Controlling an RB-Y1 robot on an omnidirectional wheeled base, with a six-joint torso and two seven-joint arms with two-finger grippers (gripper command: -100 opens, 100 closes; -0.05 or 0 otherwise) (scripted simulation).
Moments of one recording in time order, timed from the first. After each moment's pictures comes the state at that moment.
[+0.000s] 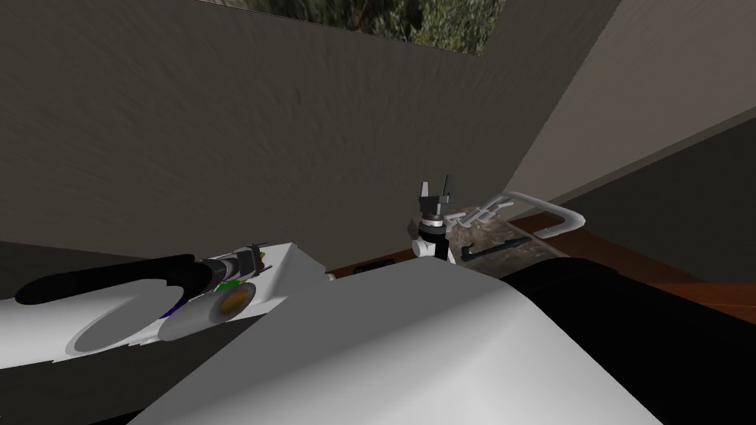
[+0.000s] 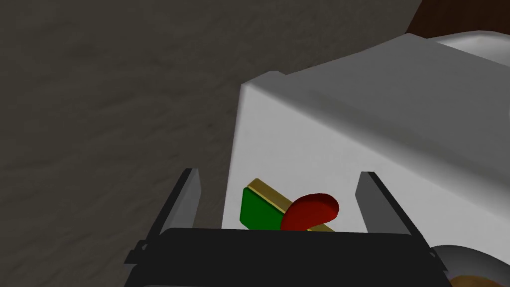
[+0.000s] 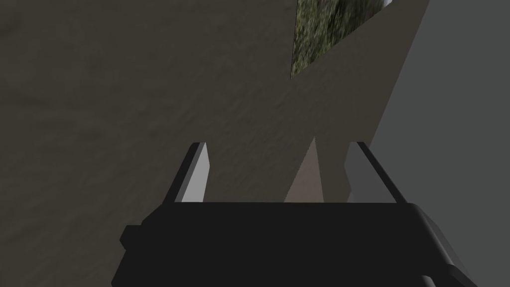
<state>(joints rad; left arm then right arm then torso) 0.67 1.05 0.57 -2.30 0.92 1.18 0.46 0.46 0.01 0.02 -2.33 0.01 -0.62 -0.12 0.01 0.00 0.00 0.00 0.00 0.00</state>
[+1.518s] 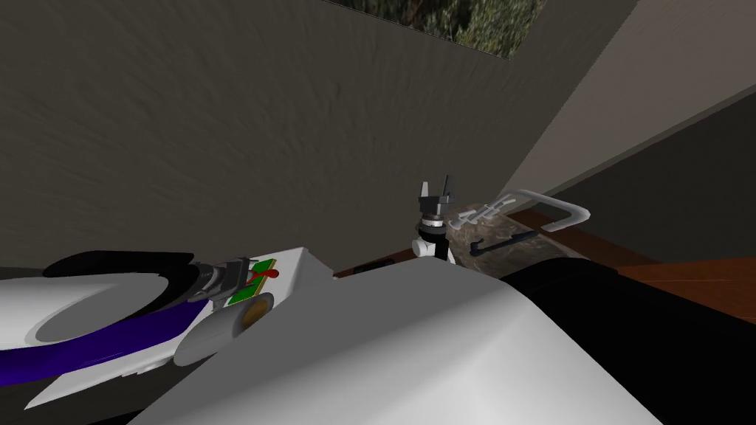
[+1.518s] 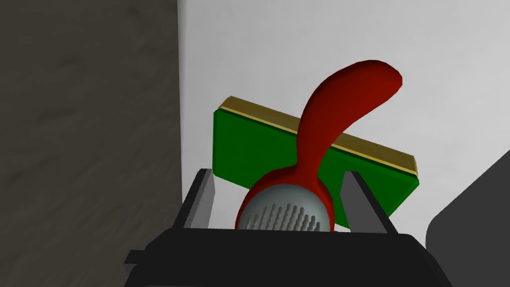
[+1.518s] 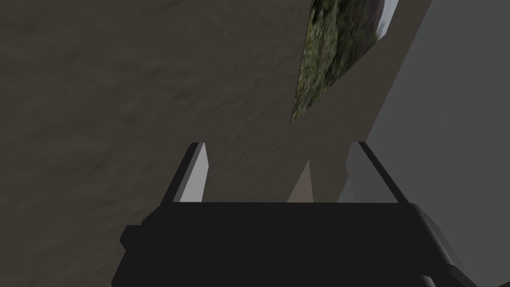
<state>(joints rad) 0.69 1.20 0.59 -2.22 1.07 1.42 0.49 0.46 0.01 0.02 -2.33 0.01 -0.62 -0.12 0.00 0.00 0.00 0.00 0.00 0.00</state>
